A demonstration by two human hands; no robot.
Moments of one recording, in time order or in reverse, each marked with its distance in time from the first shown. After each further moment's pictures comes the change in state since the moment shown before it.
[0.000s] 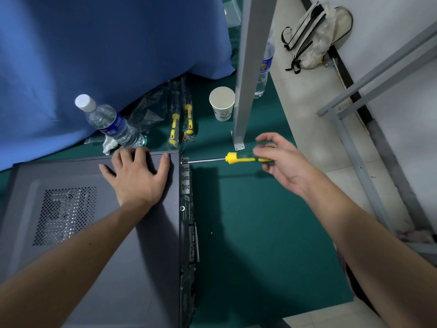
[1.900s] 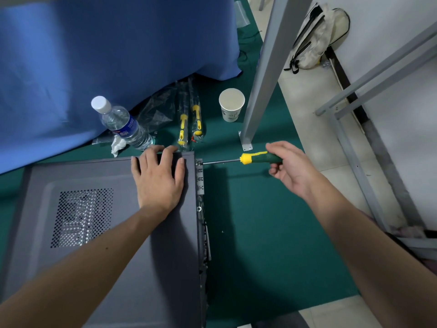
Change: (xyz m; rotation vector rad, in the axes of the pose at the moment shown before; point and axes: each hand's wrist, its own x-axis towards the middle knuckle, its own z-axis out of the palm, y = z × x) left_hand -0.006 0.000 -0.008 -0.109 -0.003 0.244; right_hand 0.004 0.007 0.016 0.122 0.198 0.106
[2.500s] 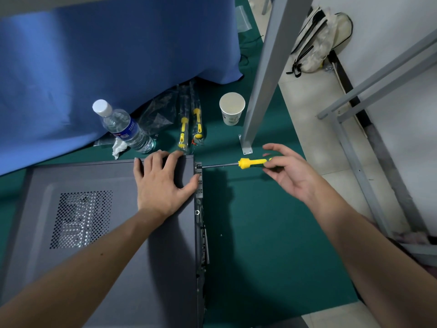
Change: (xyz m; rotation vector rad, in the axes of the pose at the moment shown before) left_hand -0.002 0.001 -0.001 0.054 -0.061 0.094; right_hand 0.005 0.000 -0.008 0.122 -0.157 0.011
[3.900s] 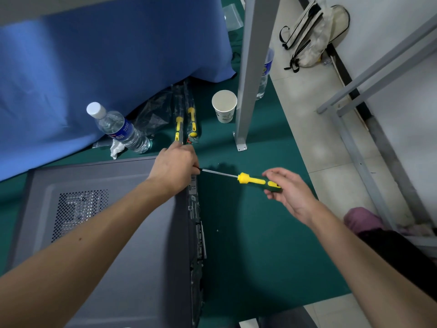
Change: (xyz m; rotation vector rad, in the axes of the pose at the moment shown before) left_hand 0.043 0.052 -0.036 0.121 -0.407 0.273; right_hand -0.032 0.047 -0.037 -0.158 0.024 -0.006
